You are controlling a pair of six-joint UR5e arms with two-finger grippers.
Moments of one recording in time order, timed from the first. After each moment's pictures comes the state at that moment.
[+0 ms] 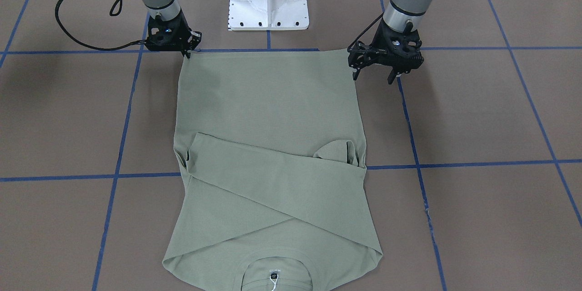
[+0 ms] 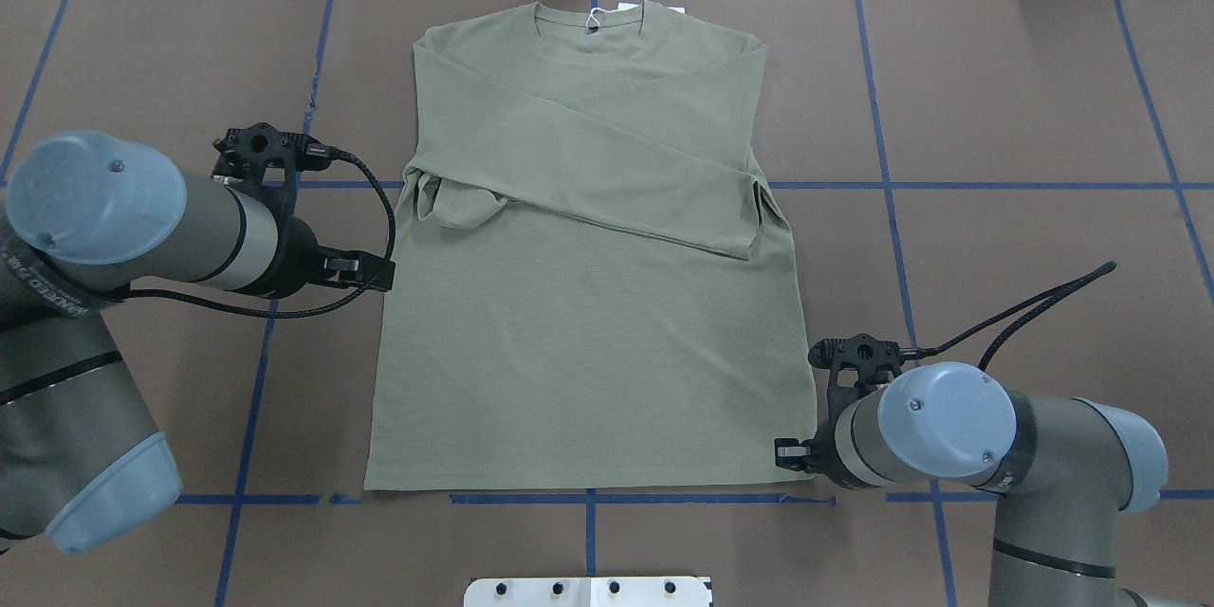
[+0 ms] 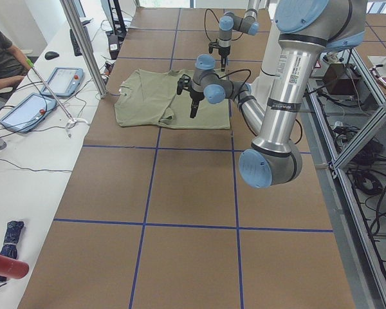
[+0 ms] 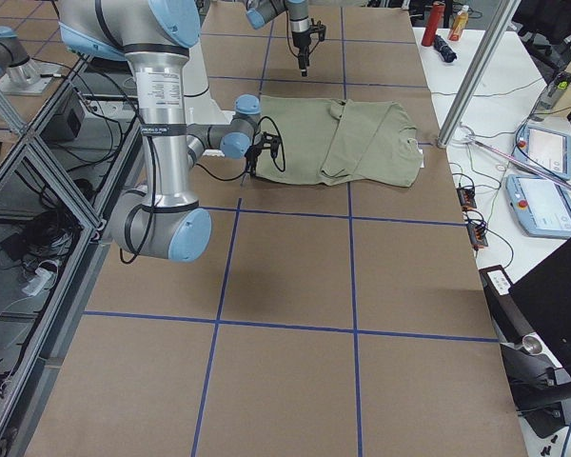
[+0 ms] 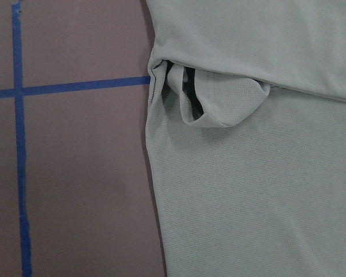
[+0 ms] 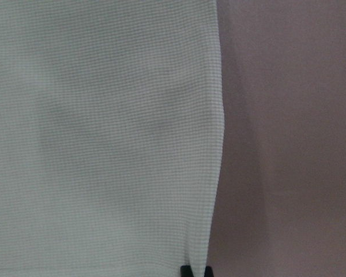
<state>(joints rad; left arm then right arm) -0.60 -1.81 -2.03 -1.77 -1.86 -1.14 0.28 -1.46 2.07 -1.38 1.79 1.43</state>
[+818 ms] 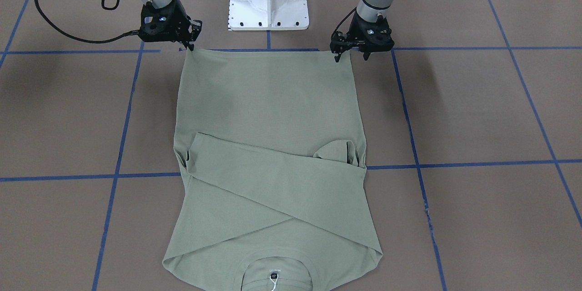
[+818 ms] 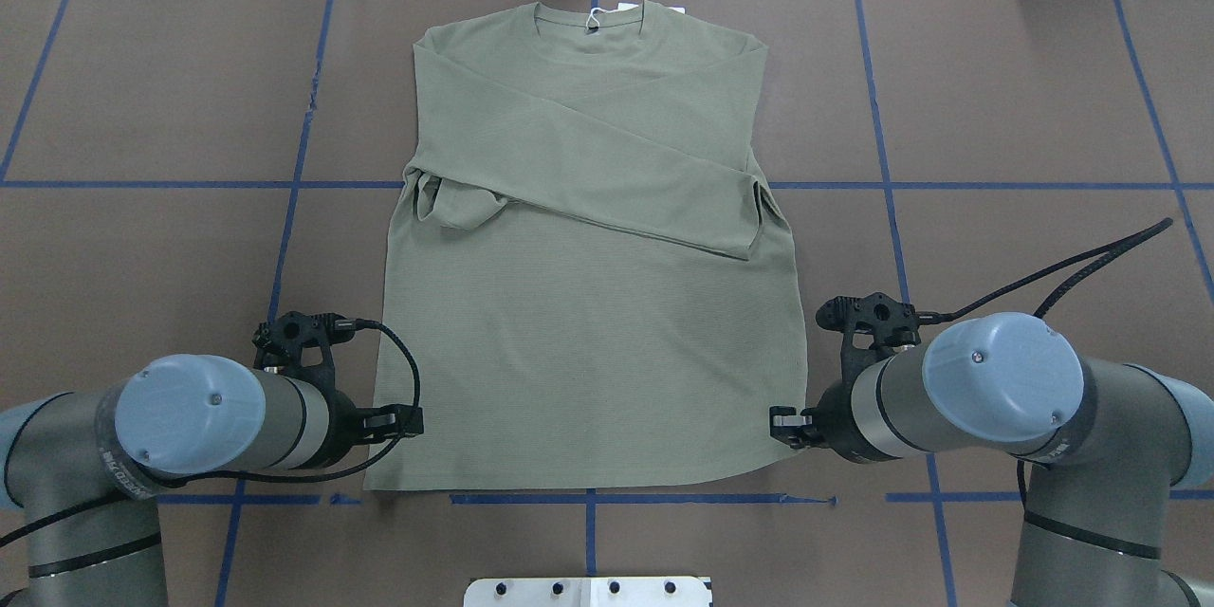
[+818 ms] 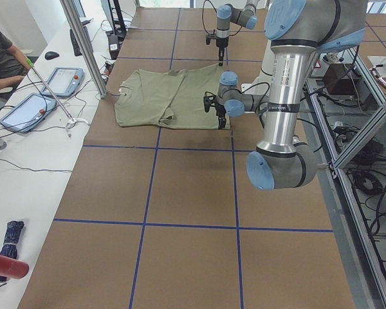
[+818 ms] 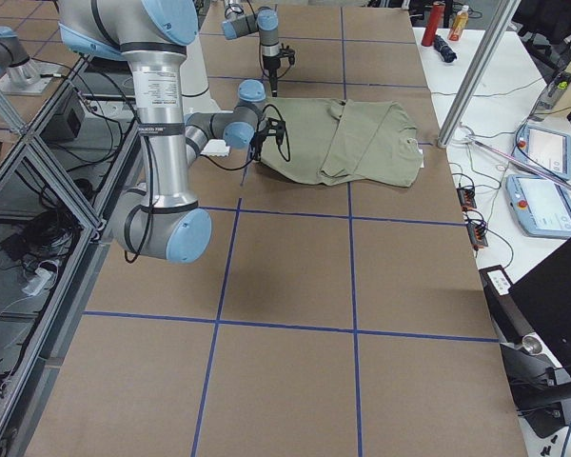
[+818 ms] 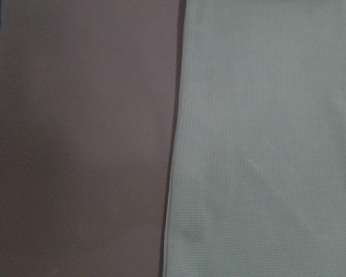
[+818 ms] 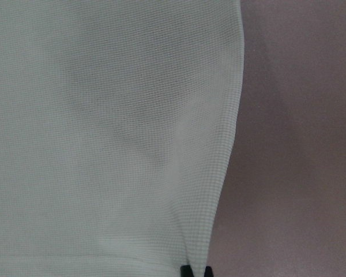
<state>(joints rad) -0.30 -1.73 -2.02 -1.83 -1.73 -1.50 0.35 -1.45 2.13 -1.38 1.86 1.43</state>
